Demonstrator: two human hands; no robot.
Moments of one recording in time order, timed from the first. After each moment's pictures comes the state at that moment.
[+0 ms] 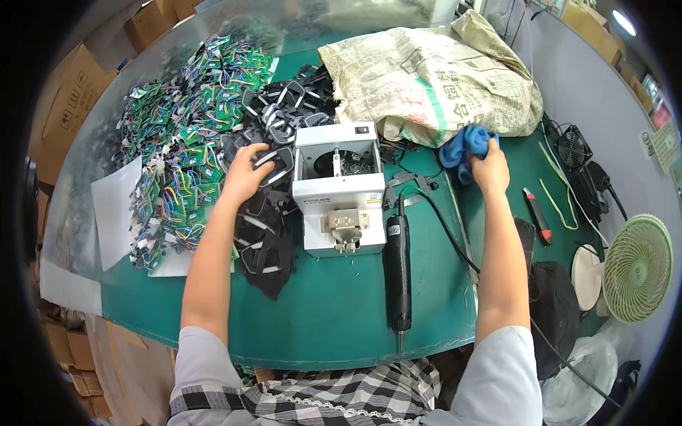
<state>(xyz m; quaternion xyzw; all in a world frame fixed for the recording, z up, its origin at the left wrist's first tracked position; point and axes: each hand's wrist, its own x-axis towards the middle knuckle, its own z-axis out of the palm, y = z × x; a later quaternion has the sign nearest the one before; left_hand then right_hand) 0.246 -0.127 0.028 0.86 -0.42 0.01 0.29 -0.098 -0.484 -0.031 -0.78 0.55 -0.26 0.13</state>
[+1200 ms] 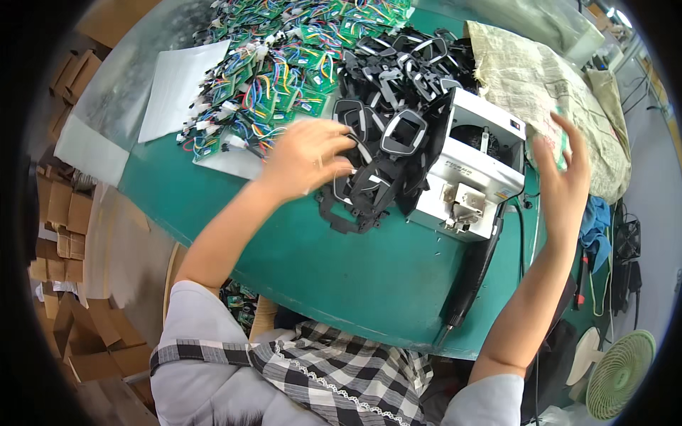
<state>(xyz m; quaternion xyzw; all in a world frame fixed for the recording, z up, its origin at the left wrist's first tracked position) 0.165 0.004 0.061 0.76 -0.59 0.19 0.20 -0.031 -0.311 0.114 -0.85 0.18 -0.40 0.28</state>
